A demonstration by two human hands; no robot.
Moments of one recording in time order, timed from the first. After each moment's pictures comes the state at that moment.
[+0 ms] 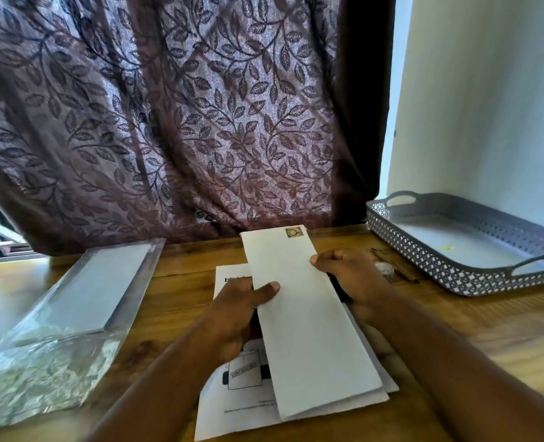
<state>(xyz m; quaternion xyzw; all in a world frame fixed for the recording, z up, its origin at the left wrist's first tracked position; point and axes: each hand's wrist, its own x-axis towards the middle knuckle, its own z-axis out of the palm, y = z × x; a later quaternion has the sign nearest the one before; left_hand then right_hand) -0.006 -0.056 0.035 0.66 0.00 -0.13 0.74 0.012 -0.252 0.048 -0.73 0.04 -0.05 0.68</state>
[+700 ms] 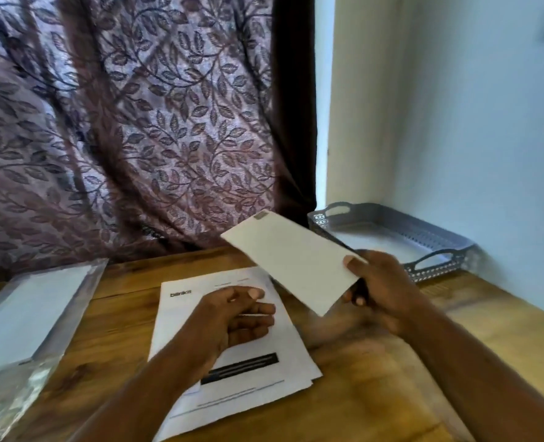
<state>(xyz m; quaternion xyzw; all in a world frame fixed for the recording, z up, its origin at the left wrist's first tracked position) -0.036 -0.101 0.048 0.65 -0.10 -0.17 0.74 -0.064 -0.359 0.066 -0.74 0.07 -0.14 0.65</state>
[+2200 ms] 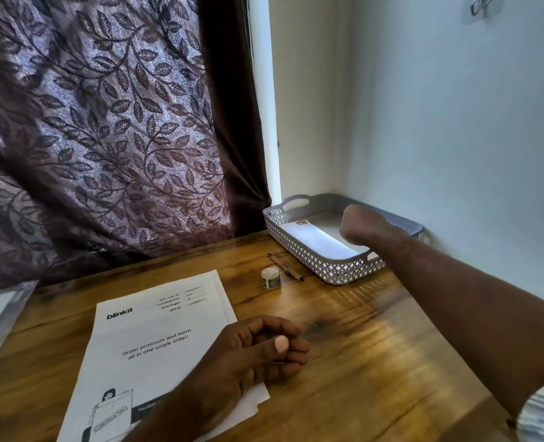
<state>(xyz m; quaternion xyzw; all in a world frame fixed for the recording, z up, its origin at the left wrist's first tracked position) -0.059 -0.180 0.025 0.57 -0.23 -0.32 0.72 0.029 -0.478 0.097 -0.96 0.21 -0.15 0.13</state>
